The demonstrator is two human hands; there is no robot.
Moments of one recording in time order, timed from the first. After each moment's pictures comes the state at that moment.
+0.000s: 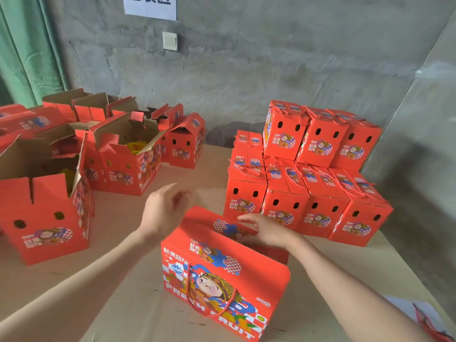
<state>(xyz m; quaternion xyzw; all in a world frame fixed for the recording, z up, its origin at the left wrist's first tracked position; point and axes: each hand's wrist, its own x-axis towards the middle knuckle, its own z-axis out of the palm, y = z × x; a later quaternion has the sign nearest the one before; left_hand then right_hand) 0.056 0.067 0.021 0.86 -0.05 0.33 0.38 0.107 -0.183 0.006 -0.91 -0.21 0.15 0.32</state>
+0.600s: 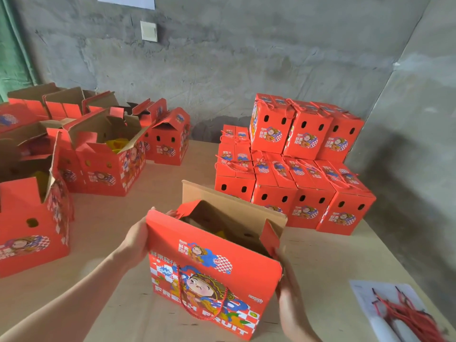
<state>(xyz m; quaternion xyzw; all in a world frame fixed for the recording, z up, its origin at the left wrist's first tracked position) 0.084 0.097 -0.062 0.58 0.14 -0.06 0.80 -0.001 -0.213 -0.094 -0.68 0.08 -0.08 0.72</state>
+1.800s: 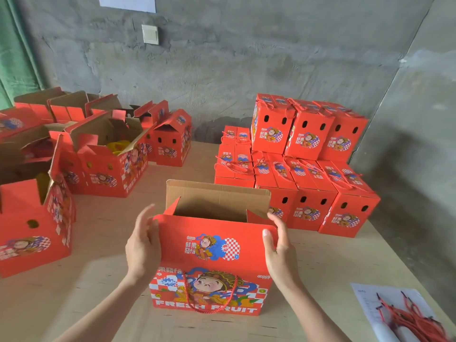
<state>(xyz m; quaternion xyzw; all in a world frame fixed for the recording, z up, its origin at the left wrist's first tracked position) 0.052 0.051 -0.070 0.81 0.11 0.33 0.47 0.058 -0.215 -0.056 -0.85 -0.04 -0.22 0.48</state>
